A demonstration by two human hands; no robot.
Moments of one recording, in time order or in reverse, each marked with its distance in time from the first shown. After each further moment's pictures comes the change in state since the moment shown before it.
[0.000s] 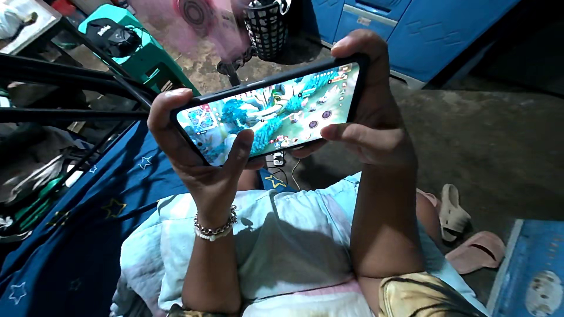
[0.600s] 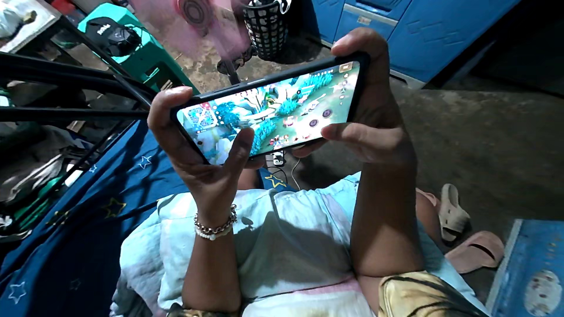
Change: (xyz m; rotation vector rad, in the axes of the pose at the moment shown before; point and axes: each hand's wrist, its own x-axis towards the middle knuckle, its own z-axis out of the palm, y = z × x) left_hand 0.000 -0.001 0.000 0.055 0.018 0.007; right_hand 0.001 0.002 -0.002 0.005 -0.014 -0.011
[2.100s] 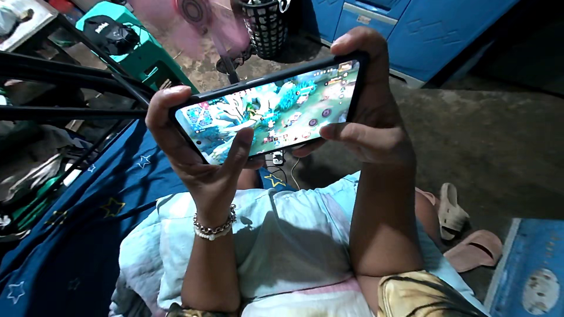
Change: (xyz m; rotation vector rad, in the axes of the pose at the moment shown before) left_hand -0.001 0.000 0.000 0.017 0.003 -0.008; right_hand -0.001 -0.001 0.001 -0.026 0.008 0.002
